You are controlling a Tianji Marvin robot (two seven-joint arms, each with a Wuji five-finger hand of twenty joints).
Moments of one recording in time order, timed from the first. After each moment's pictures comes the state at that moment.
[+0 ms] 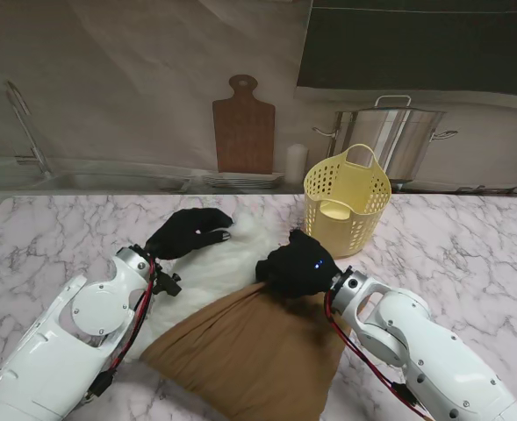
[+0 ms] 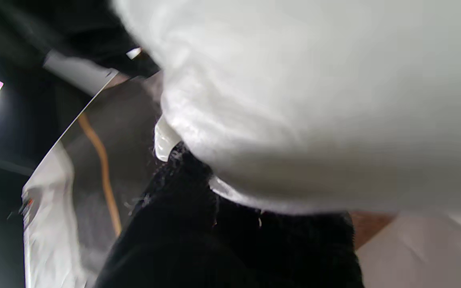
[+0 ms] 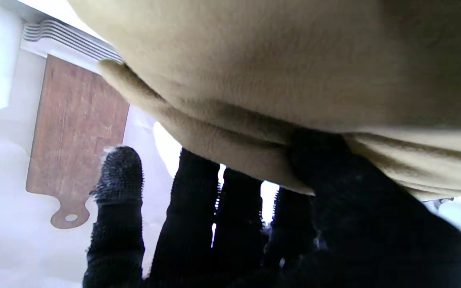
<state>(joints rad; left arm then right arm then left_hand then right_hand) 1.42 -1.12 -1.22 -1.56 0.30 -0.32 -0.10 -1.42 -1.03 1.02 -1.62 -1.26 -0.34 -0.25 1.21 -0.31 0.13 -0.02 0.69 0.04 0.67 0.66 1.03 0.14 0.25 0.73 0.98 0.19 0.55 0.64 0.64 0.08 -0.20 0.66 0.66 -0.48 0.77 -0.16 0.72 -0.31 0.89 0.49 1.06 -0.12 0.72 0.75 1.05 -0.07 0.50 0.60 0.44 0.30 1.10 0.58</state>
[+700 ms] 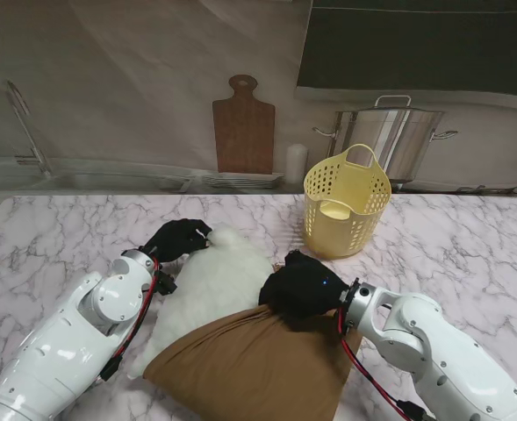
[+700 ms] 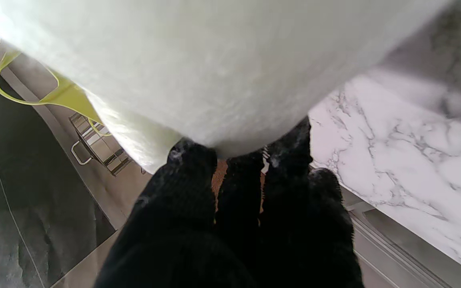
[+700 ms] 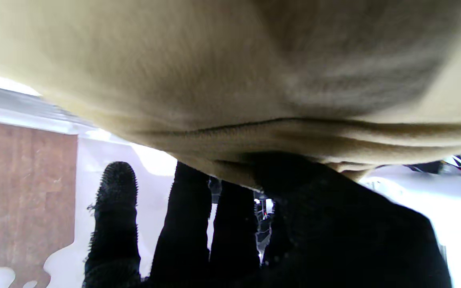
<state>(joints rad) 1.29 -1.13 -1.11 -1.31 0.38 -0.10 -0.01 -1.50 -1.03 1.11 -1.65 -1.08 -0.58 -0.07 1.21 -0.31 0.13 -0.03 0.69 0.03 0.66 0.69 1.03 0.13 0.28 0.76 0.98 0.17 0.60 0.66 0.64 0.08 -0.20 0.66 0.75 -0.46 0.97 -0.18 0.69 -0.31 0.83 0.76 0.89 -0.09 0.46 0.62 0.84 -0.02 0.29 0.46 0.27 0.33 0.91 0.50</state>
